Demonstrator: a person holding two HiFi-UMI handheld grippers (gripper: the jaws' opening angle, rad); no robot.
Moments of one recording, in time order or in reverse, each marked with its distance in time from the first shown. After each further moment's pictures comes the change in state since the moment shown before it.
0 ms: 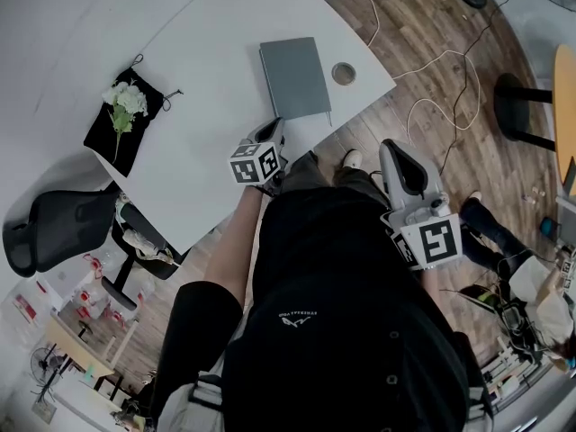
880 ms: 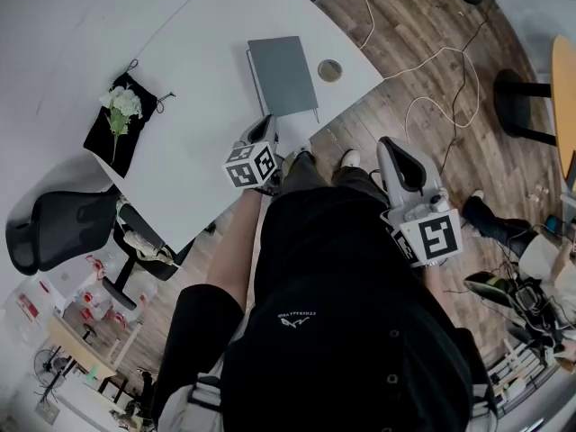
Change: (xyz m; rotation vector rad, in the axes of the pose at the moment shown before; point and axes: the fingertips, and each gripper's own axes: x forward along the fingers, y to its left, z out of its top) left arm -0.008 -0.021 0.011 0.009 -0.085 0.087; right arm -0.029 -0.020 -0.010 0.019 -0.002 0.007
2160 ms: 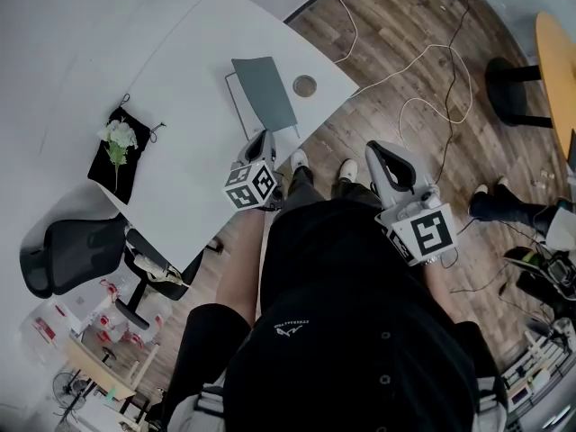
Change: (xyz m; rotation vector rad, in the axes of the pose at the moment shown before) left arm 0.001 -0.060 0.019 0.024 -0.063 -0.008; right arm -0.026 -0.038 0.008 0.004 -0.030 -0.001
